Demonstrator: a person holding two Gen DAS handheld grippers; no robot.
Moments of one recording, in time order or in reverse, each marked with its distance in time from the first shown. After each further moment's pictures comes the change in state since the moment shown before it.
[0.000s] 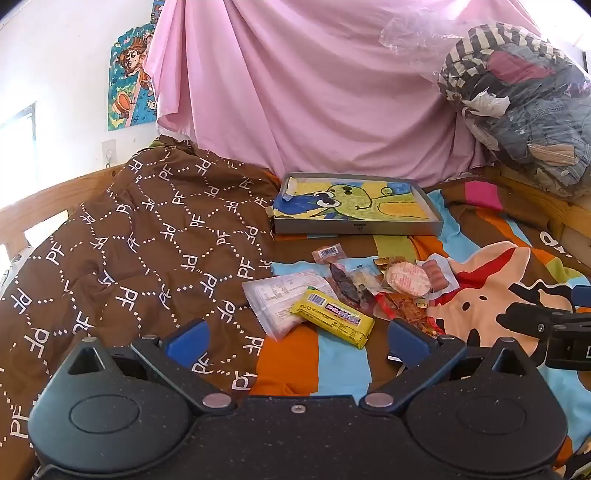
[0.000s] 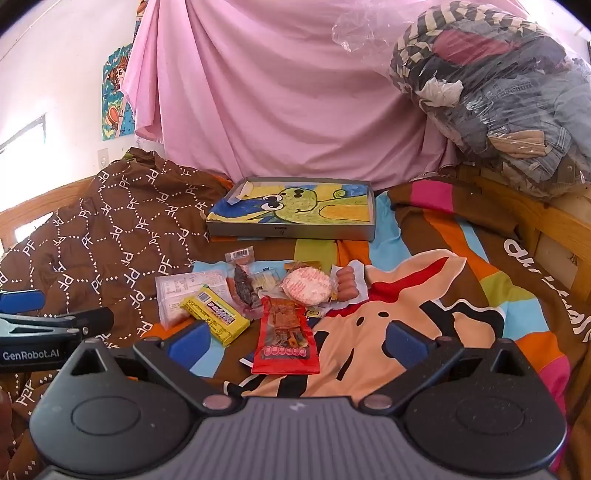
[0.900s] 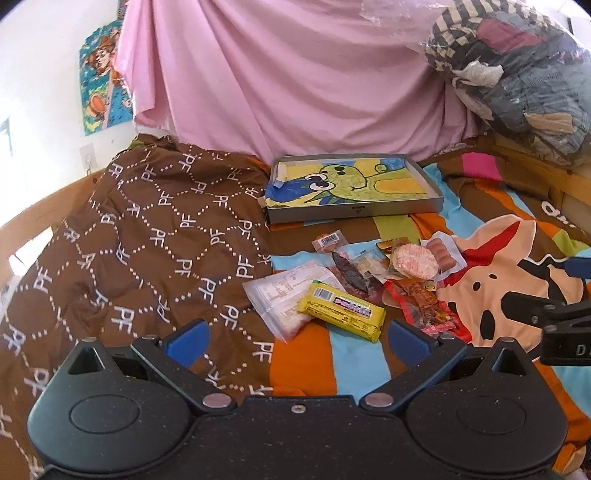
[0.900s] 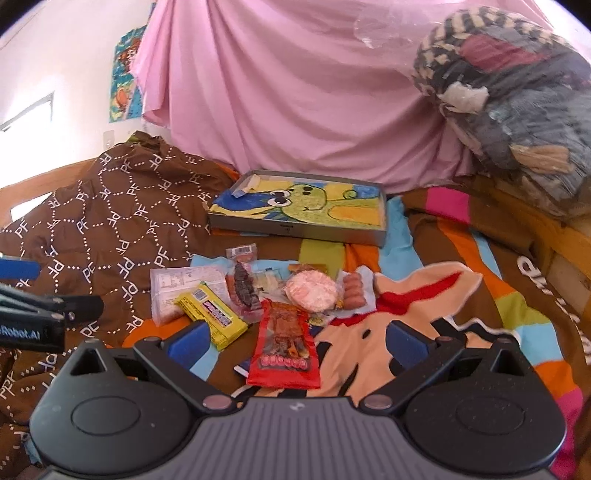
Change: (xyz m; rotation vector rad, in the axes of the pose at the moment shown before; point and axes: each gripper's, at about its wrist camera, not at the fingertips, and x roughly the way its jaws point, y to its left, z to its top) left arm 0.028 0.011 0.024 0.105 0.082 -0.026; right arm 0.029 0.011 0.010 -0.078 0.010 0.005
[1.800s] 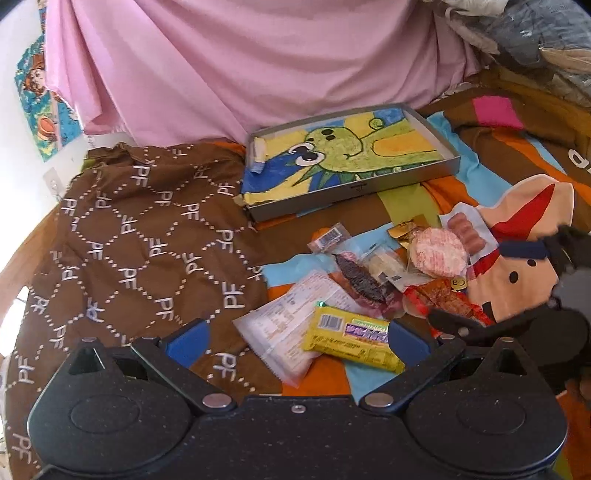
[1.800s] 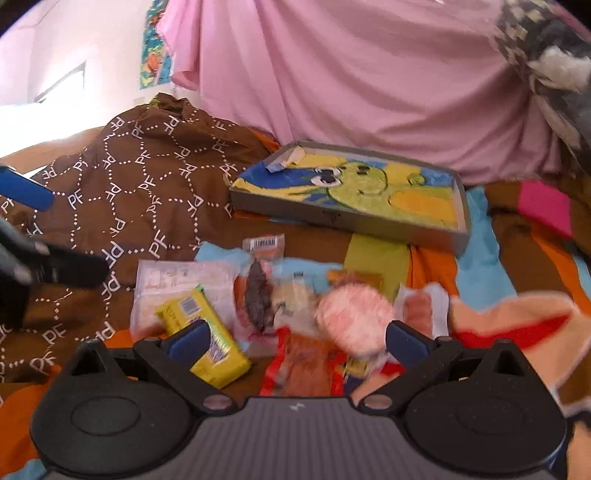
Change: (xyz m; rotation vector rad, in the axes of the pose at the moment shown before) left arm 0.098 -0.028 0.077 0.174 0.181 0.027; right arm 0.144 -0.006 0.021 -0.104 0.050 0.175
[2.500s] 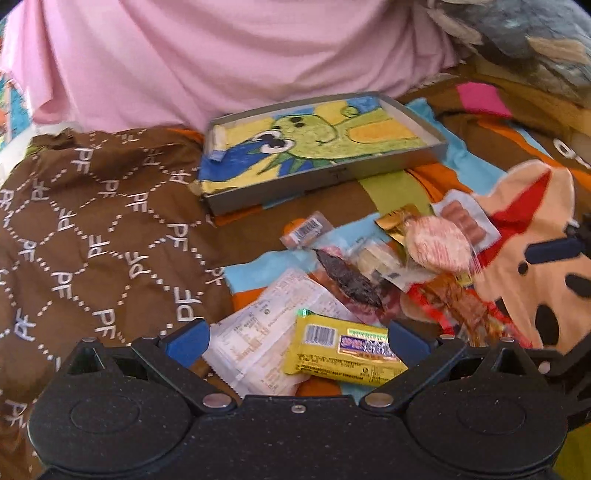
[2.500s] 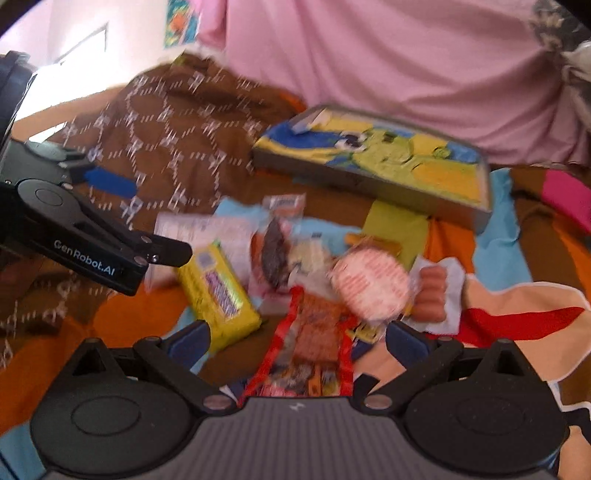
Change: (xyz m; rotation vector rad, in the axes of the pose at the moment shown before) left arm 0.074 0.015 -0.022 0.033 -0.049 -0.160; right arm 0.003 0.000 -0.007 -0.073 0.159 0.065
